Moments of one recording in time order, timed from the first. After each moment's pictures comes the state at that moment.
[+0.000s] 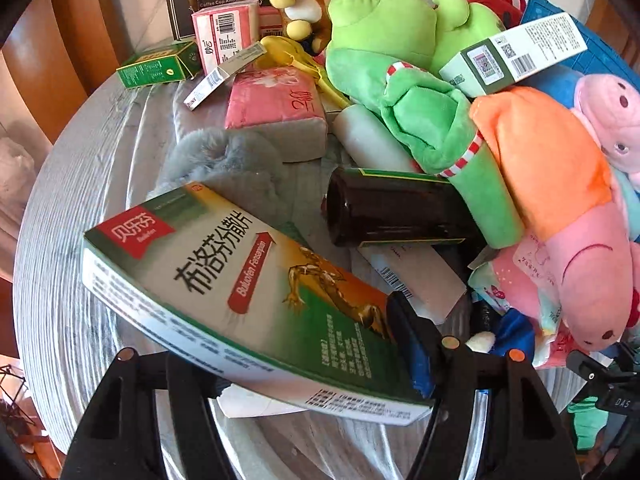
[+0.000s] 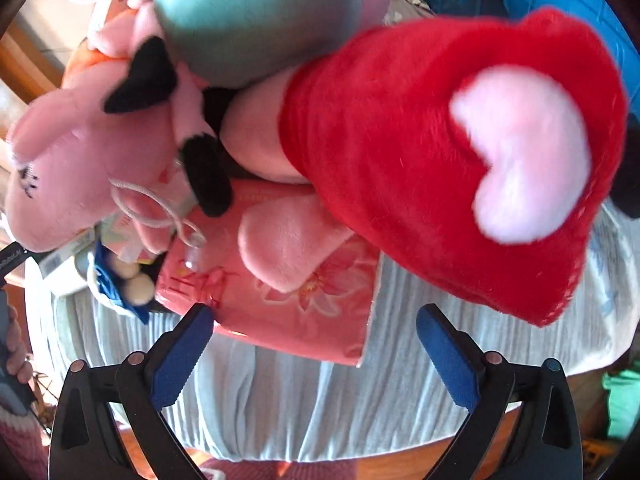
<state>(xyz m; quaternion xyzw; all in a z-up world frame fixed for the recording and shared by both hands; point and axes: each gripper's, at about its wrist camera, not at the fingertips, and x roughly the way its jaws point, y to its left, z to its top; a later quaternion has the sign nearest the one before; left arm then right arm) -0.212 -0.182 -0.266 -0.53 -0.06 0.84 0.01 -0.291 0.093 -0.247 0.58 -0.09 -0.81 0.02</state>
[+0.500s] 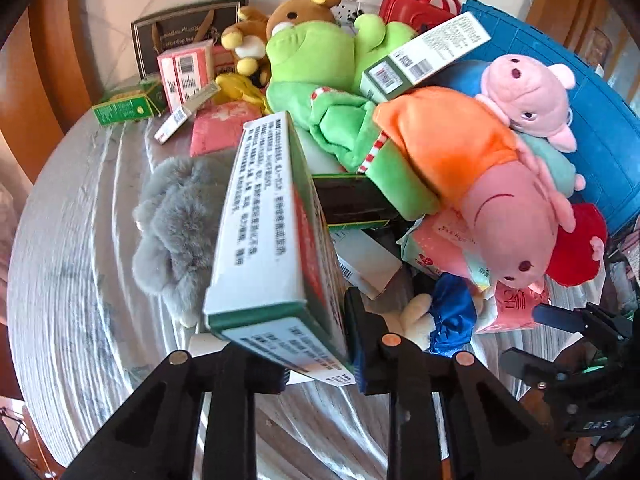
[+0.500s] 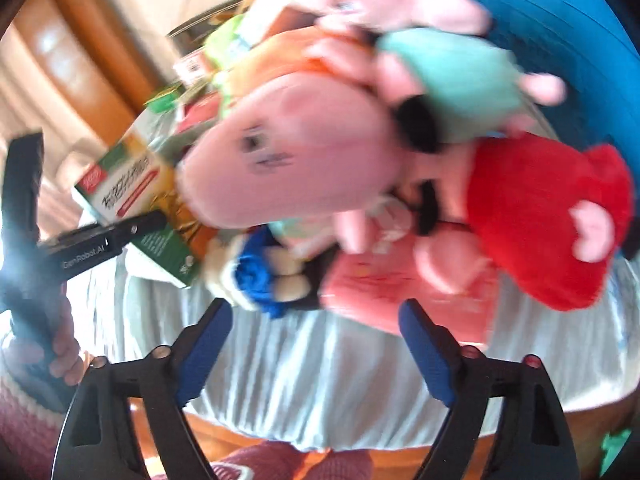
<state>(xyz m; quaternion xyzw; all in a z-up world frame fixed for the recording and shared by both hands) -0.169 -0.168 -0.231 -0.48 -0.03 0.87 0.08 -0.271 0.013 -0.208 0.54 -0.04 -0.83 0.13</state>
